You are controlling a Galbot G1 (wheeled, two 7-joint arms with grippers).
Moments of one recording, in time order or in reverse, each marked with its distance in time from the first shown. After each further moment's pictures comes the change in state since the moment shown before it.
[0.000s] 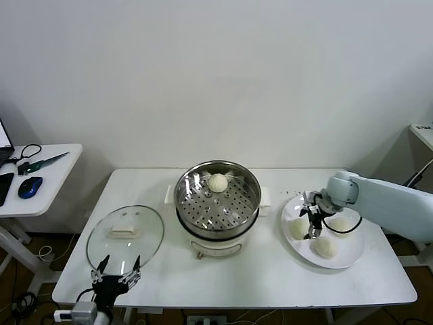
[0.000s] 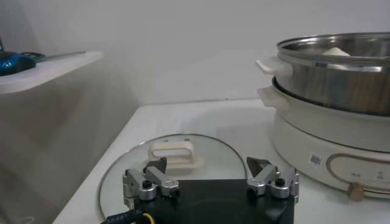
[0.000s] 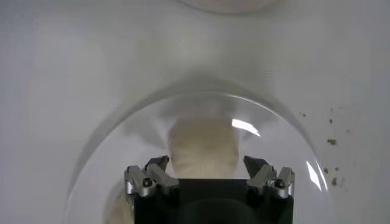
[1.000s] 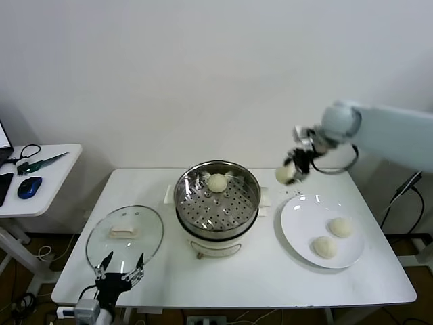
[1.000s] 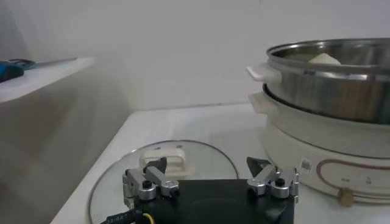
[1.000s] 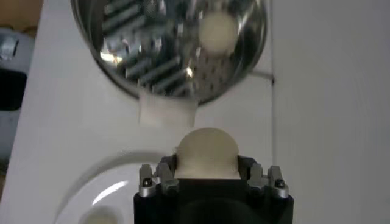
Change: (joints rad) left arm -0.009 0.017 0.020 -0.019 0.002 0.005 -0.002; right arm 0.688 0.189 -0.313 0.175 0.445 -0.015 -0.092
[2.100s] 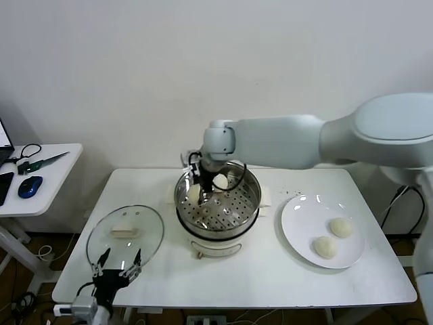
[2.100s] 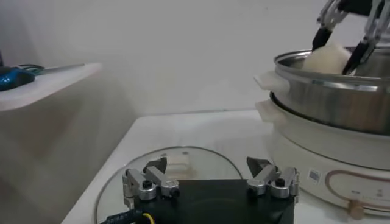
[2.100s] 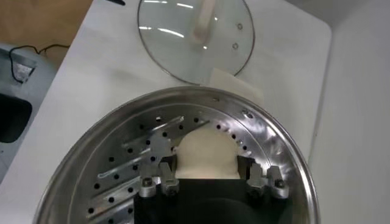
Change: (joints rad) left arm -0.011 -0.015 -0.018 -0.007 0.000 0.009 0.000; right arm -0.243 0.504 0.030 -0.158 0.046 -0.107 0.172
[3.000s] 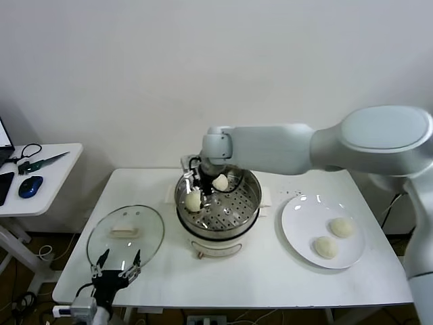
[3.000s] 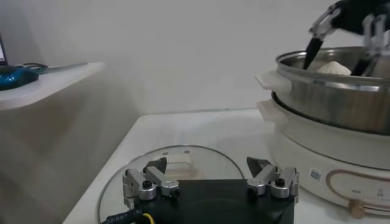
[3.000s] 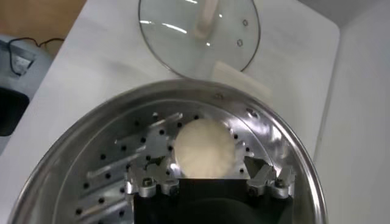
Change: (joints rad) left arm 0.007 -0.008 -0.001 -0.011 0.003 0.007 -0.002; right arm 0.048 -0.083 -0.010 0.020 -0.029 0.075 -0.066
